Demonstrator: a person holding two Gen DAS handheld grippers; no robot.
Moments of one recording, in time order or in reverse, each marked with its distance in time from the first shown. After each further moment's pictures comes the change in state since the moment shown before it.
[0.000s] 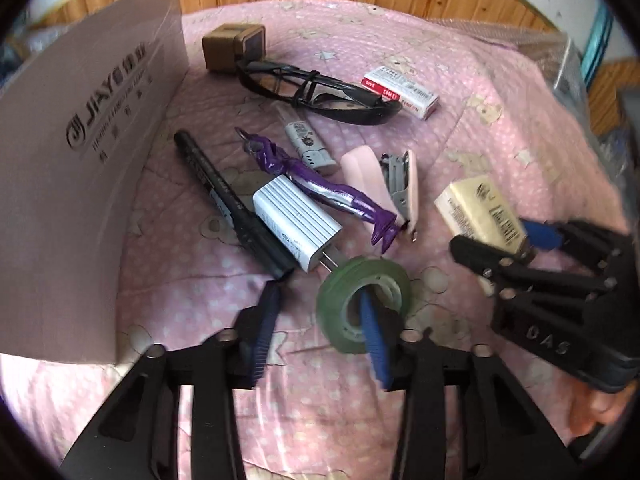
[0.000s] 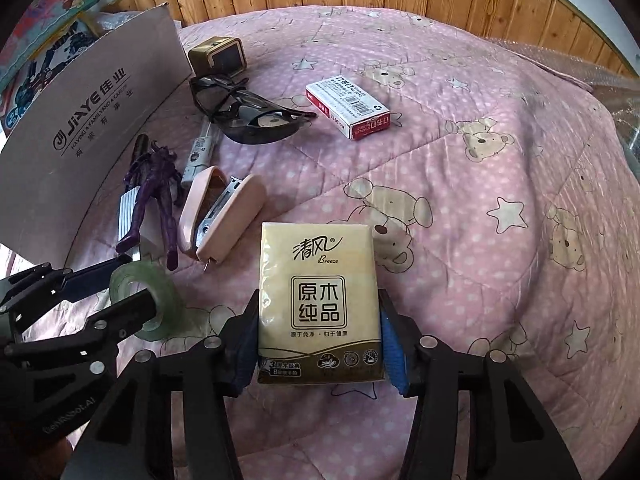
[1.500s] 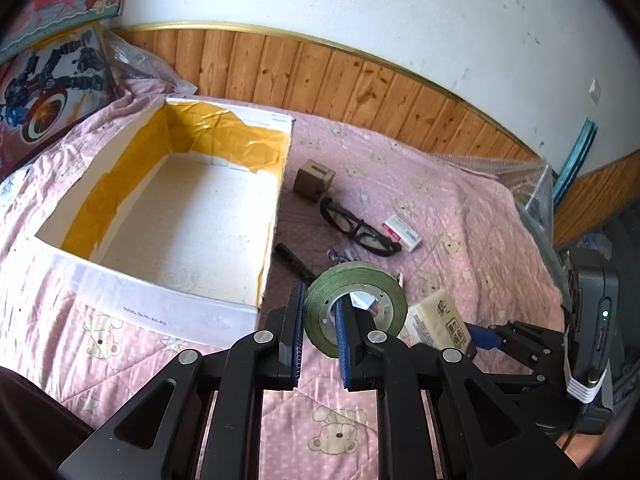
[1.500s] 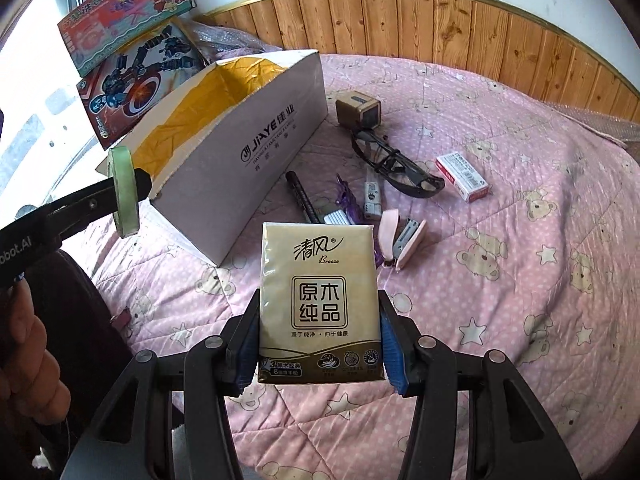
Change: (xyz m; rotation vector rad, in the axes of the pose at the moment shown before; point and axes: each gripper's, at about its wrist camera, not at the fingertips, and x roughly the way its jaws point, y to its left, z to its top) left arm -0.168 0.117 -0.009 -0.246 -0.312 -0.155; right arm -0.114 0.098 -0.009 -0.137 -0.105 0.196
